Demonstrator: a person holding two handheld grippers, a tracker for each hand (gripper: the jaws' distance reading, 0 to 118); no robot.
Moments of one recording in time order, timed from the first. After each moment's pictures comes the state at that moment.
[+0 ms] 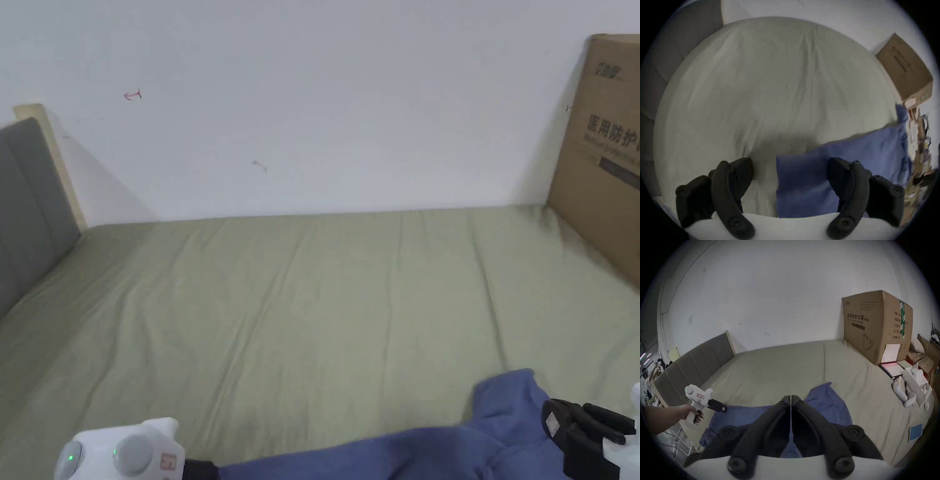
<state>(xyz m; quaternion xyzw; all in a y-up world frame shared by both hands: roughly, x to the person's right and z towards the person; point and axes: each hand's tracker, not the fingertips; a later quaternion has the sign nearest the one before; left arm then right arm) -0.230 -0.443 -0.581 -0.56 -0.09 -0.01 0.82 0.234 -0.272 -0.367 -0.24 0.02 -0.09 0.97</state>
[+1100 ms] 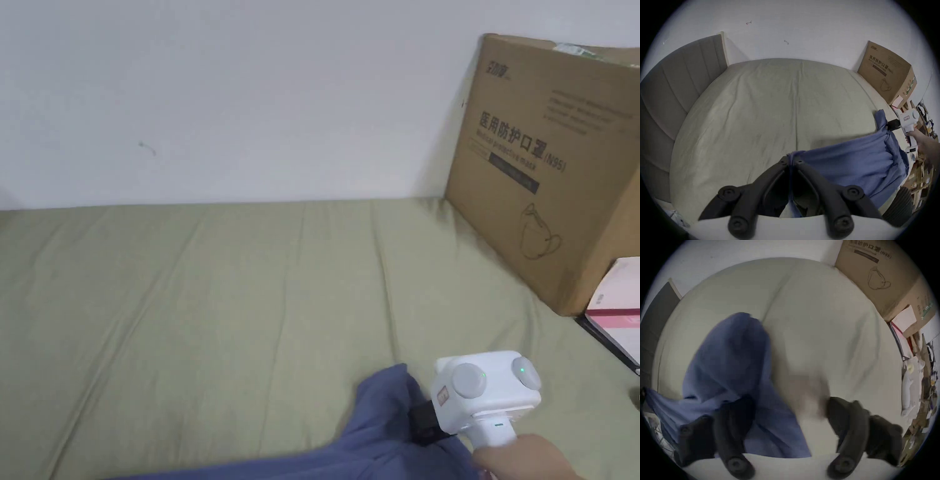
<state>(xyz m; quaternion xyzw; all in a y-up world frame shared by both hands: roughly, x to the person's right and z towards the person) -0.239 -0.328 -0.507 -0.43 -0.10 -0.01 0.90 0.352 -0.419 -0.580 -0.58 -0.07 -0.03 0.81</state>
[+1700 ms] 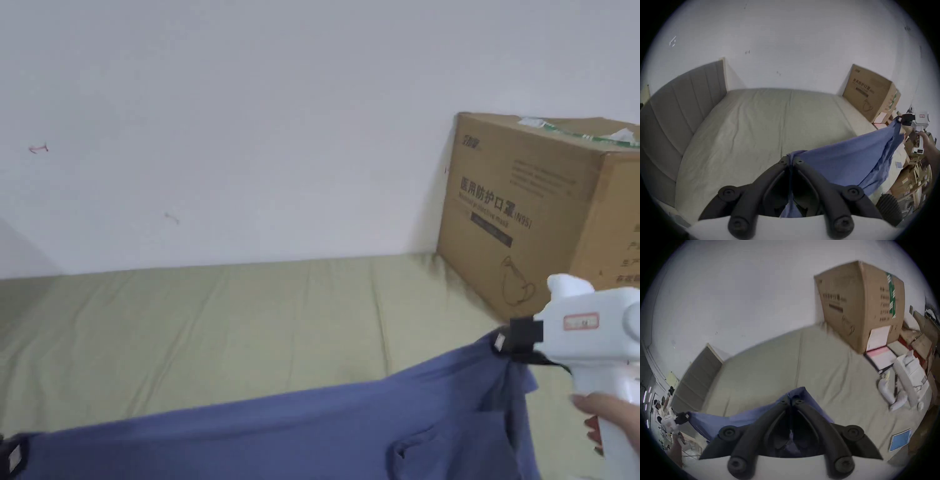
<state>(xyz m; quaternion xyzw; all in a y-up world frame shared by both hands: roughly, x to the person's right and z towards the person) -0.241 -0.196 -0.449 -0.30 -0.16 0.02 0.94 0.403 -0.157 -0.420 -0.31 -0.02 -0.18 0.93</state>
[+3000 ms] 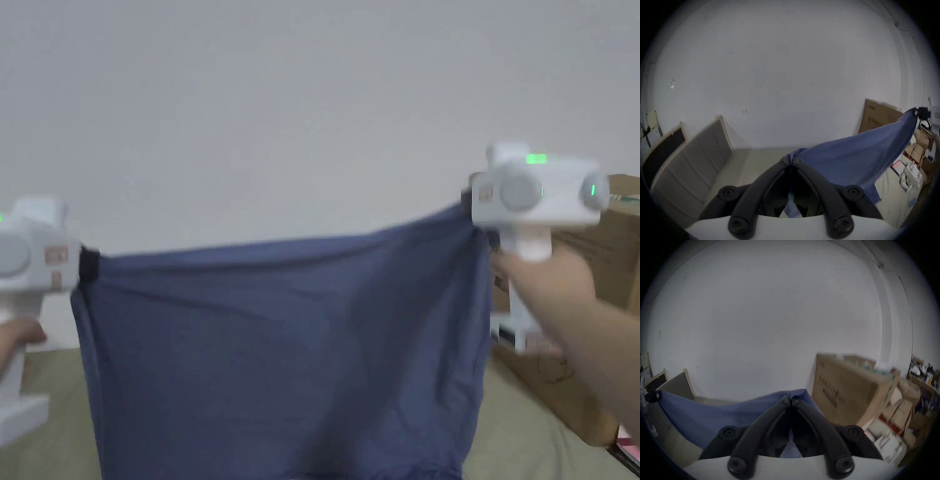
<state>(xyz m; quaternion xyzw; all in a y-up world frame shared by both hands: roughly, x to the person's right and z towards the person) -0.160 -0.080 -0.702 -0.20 -0.10 -0.02 0.97 0.367 -0.044 -0.635 -0.15 -0.14 -0.03 0.98</state>
